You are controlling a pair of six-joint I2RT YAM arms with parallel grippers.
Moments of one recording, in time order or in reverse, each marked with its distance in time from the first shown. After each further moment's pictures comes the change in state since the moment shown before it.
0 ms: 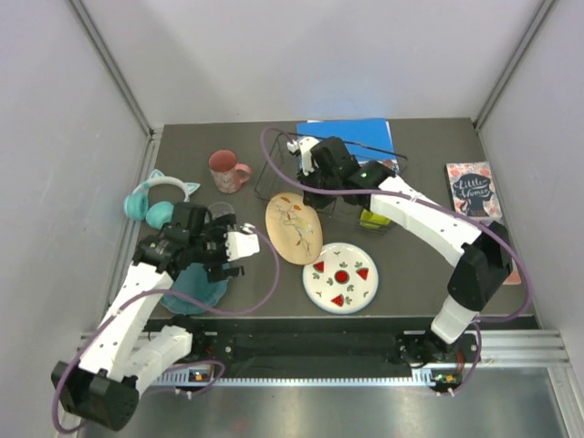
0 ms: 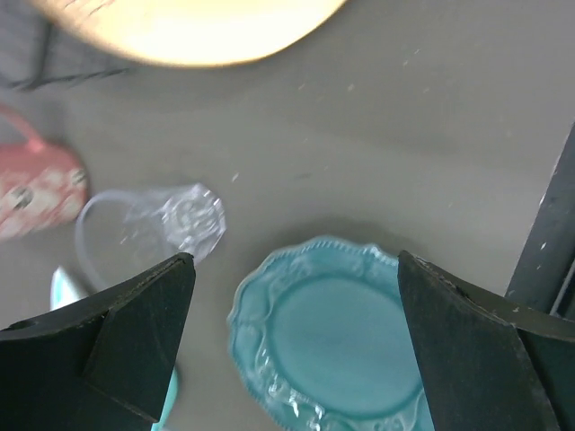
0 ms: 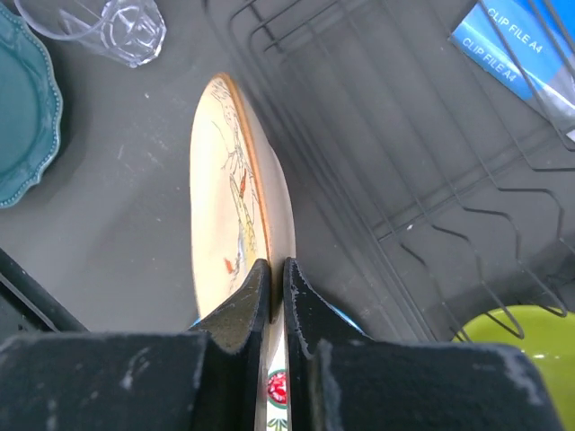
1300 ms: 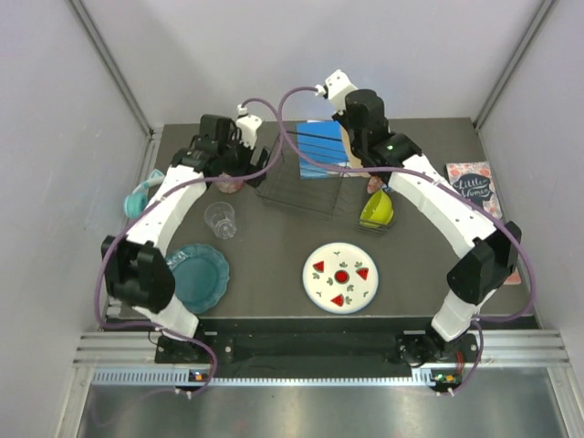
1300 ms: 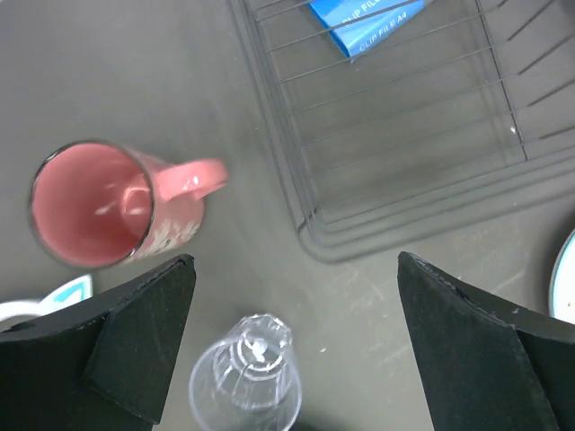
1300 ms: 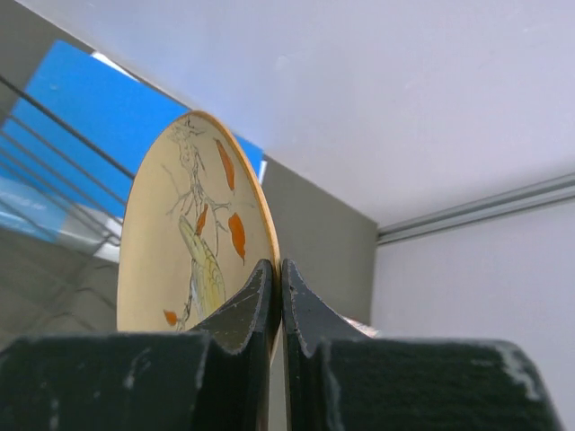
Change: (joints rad) left arm -0.003 0.693 0.578 0.369 -0.188 -0.832; right arm -0.164 0.021 0.227 0.242 0.631 -0.568
